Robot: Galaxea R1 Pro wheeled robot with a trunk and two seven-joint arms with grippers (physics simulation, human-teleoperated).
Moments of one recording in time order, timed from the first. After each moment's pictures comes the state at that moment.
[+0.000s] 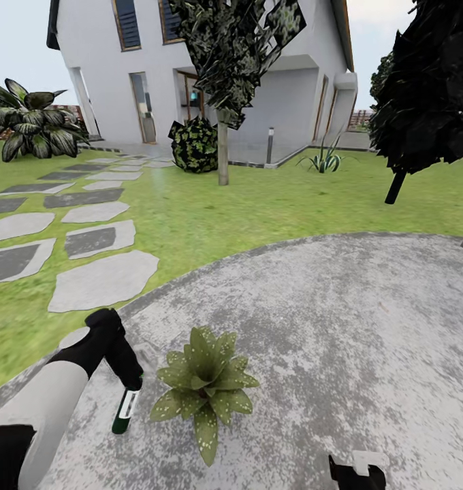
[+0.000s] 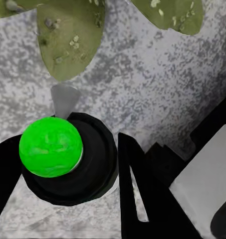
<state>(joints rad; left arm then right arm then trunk) -0.90 0.15 -0.01 -0.65 -1.21 0.66 -1.56 -0.45 -0.10 -0.05 -0.03 0.00 -0.45 -0.07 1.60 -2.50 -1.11</state>
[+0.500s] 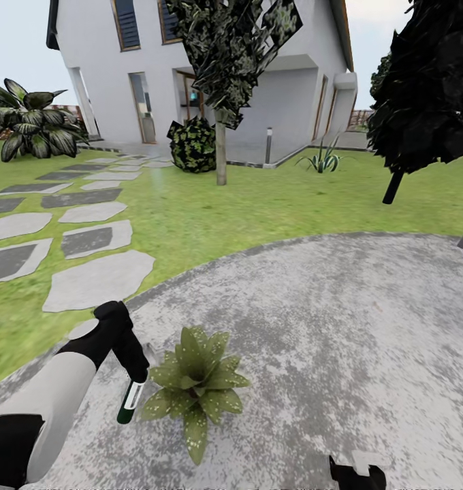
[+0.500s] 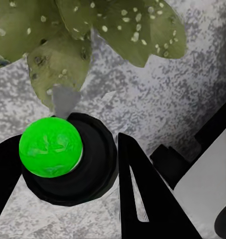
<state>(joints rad) -0.94 0.12 -0.04 -0.64 -1.23 0.67 -1.56 -0.45 -0.10 -0.05 -0.03 0.00 -0.45 -0.08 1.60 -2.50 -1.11</state>
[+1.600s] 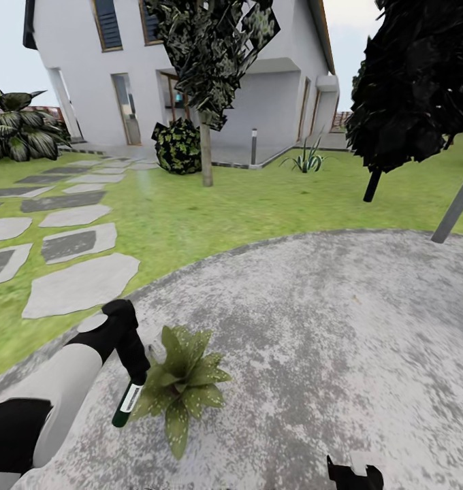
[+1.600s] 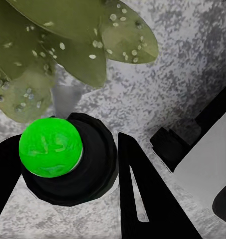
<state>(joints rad) -0.99 0.10 -0.10 -0.53 -1.27 0.67 -1.56 -0.45 -0.09 -0.05 -0.03 0.00 -0.45 -0.08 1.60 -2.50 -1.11</state>
